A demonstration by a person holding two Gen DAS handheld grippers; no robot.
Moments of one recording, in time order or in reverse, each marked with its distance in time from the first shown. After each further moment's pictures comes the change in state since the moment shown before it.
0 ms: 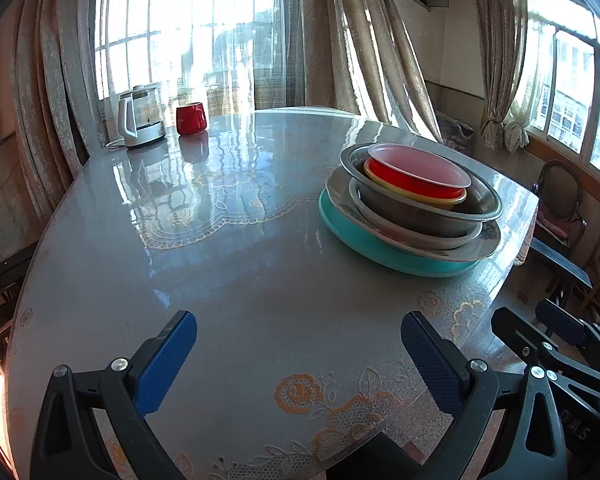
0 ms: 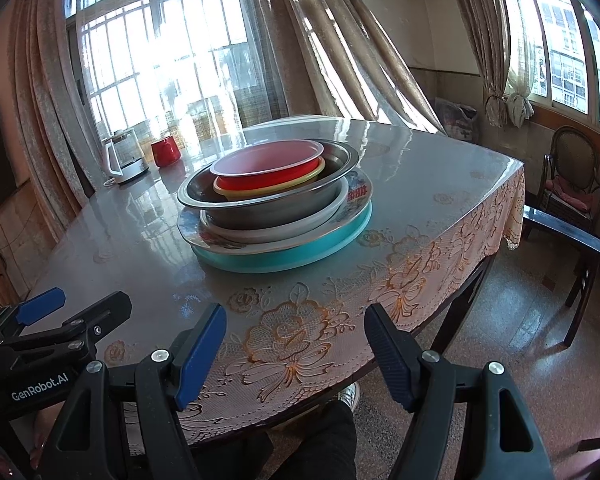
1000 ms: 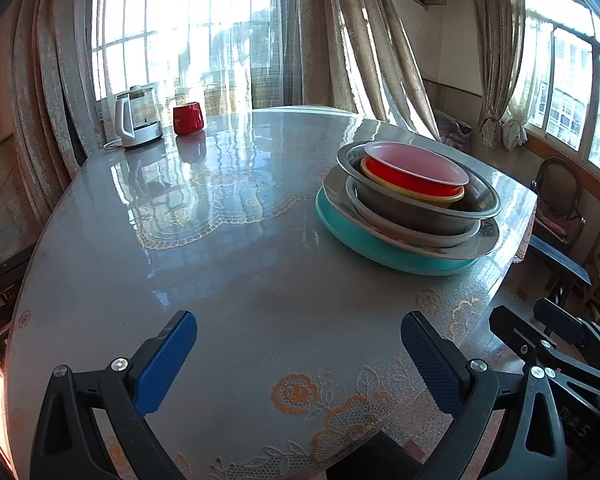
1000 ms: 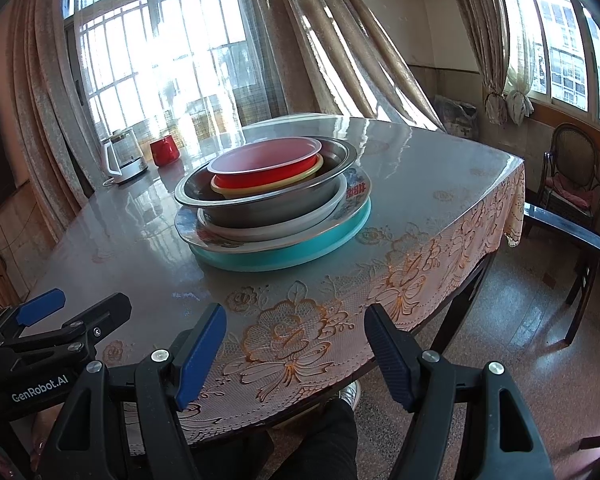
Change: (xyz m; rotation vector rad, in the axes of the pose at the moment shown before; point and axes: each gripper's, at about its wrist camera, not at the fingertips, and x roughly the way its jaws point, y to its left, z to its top) left arm 0.000 -0.003 0.000 0.009 0.002 -0.010; right arm 0.002 -0.003 0.000 0.007 0.007 0.001
